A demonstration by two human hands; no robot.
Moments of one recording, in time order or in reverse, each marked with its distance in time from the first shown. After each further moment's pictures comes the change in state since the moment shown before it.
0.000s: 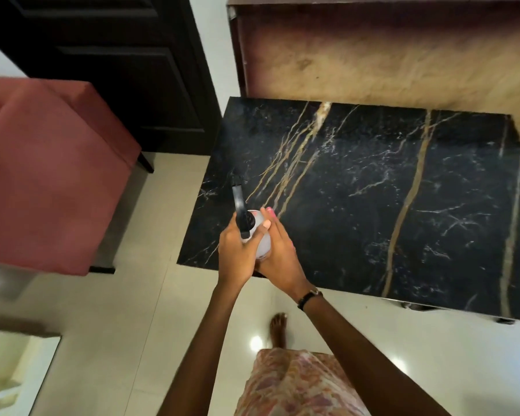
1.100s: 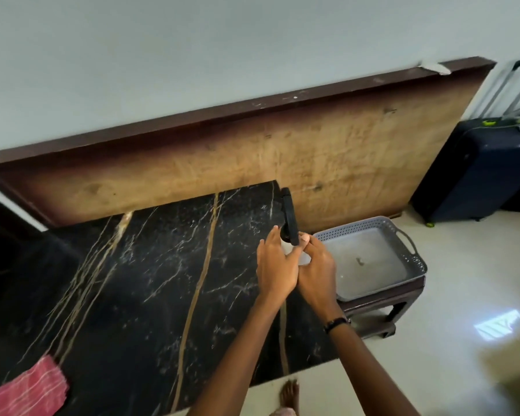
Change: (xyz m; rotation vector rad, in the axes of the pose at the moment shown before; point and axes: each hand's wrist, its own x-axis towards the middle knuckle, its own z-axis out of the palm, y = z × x) left_hand -0.146 0.195 0.505 0.173 -0.415 0.519; right_hand -0.104 0.166 -0.507 -0.061 0.809 0.153
